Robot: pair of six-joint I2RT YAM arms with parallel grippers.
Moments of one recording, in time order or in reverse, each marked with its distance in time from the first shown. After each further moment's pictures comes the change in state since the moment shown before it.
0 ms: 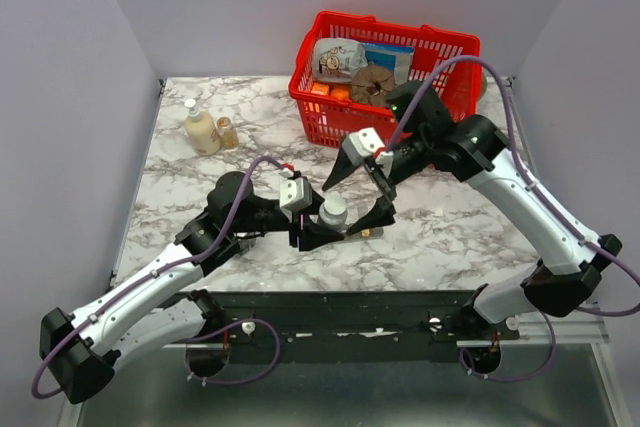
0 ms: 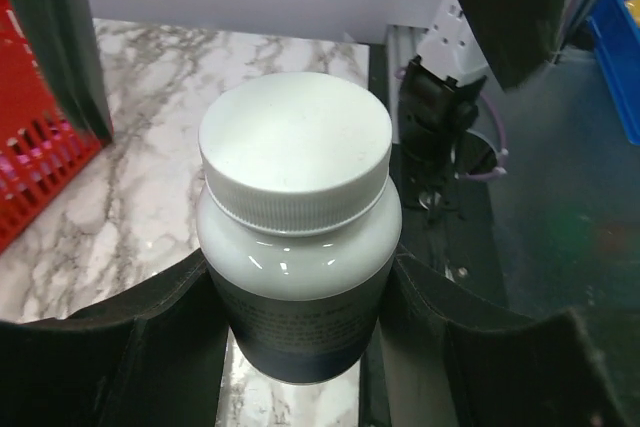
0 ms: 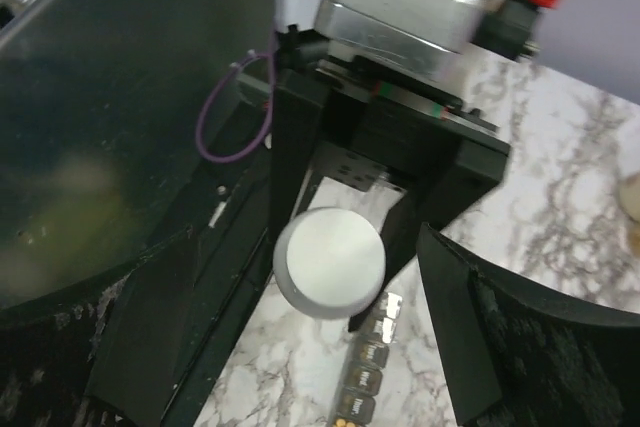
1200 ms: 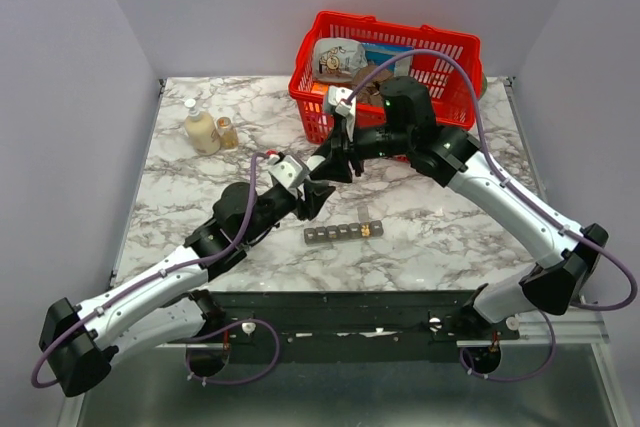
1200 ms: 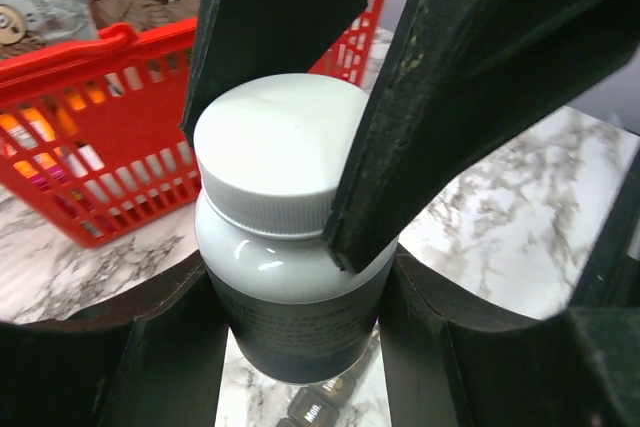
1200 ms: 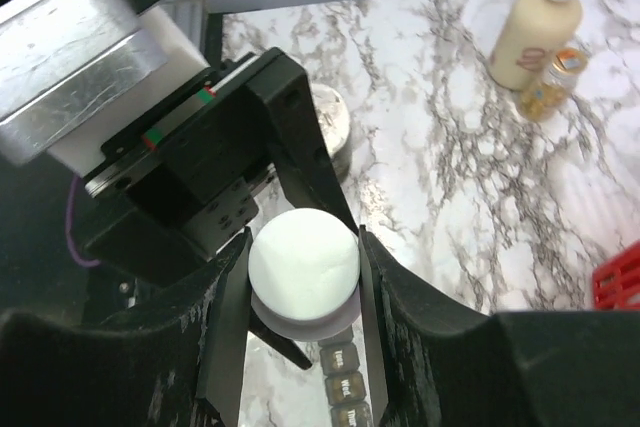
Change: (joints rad) left arm -0.062 0.010 -0.076 0.156 -0.684 -0.003; right arm 0.018 0.021 -0.202 0.565 0.381 0.592
